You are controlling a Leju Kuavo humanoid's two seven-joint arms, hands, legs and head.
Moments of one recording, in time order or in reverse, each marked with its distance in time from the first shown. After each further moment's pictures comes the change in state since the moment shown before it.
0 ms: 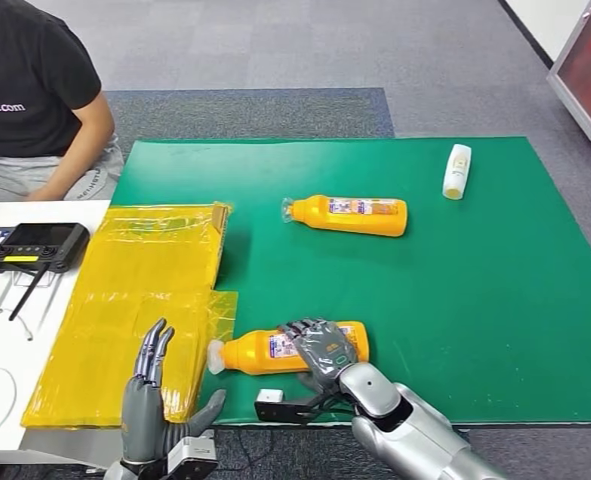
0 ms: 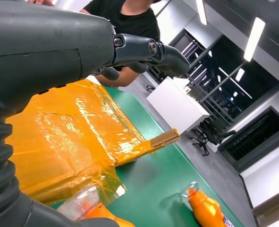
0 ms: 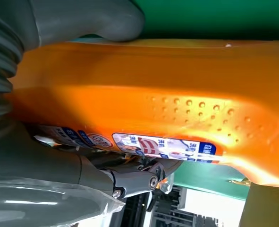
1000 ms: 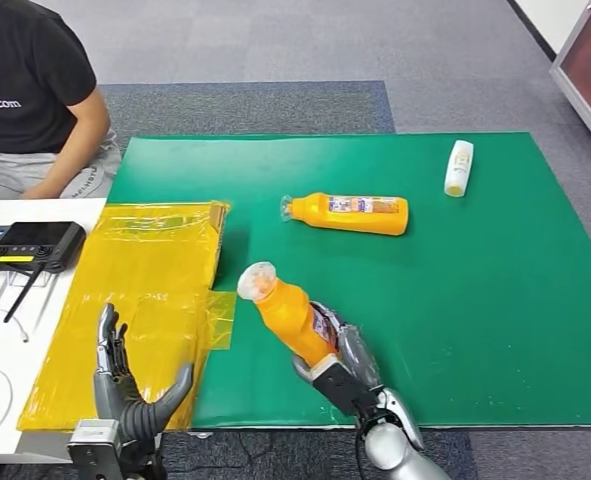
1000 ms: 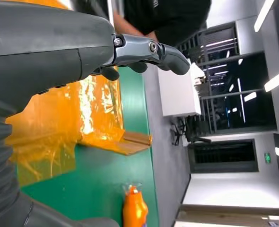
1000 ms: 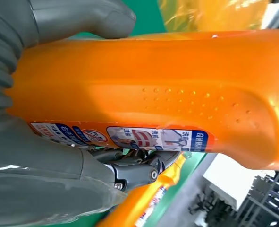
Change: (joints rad) left arm -0.038 -0.012 0.013 -0.074 0.674 -0.194 -0.239; right arm 0.275 0.101 -0.361 -0.207 -0.749 -0.213 -0.510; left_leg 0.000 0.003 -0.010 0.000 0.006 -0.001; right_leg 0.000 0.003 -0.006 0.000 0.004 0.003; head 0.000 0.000
